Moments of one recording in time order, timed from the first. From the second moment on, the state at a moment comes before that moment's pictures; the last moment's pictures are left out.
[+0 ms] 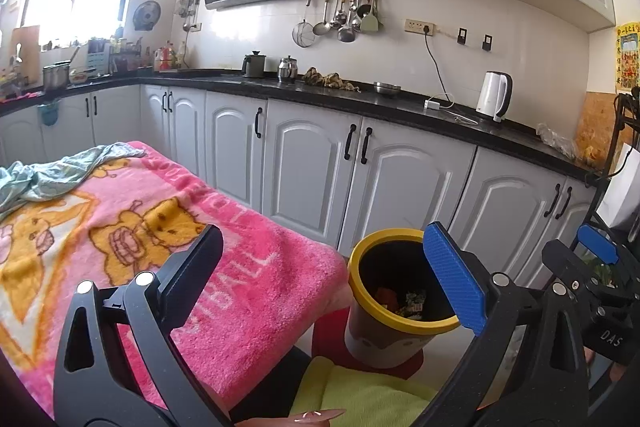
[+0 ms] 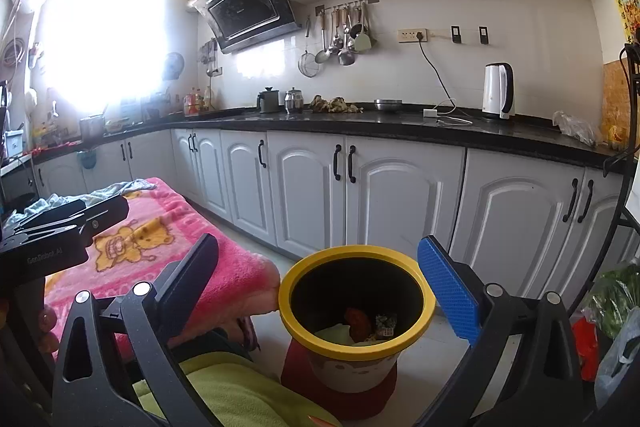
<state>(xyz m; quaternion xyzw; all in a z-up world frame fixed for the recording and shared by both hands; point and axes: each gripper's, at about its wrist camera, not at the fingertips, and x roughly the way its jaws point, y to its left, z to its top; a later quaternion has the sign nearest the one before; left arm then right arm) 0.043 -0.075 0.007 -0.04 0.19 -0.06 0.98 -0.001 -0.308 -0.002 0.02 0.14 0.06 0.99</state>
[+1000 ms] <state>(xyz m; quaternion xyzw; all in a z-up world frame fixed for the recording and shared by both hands) 0.043 -0.075 0.009 -0.04 0.18 -0.06 0.98 -0.001 -0.306 -0.002 0.02 0.14 0.06 0.99</state>
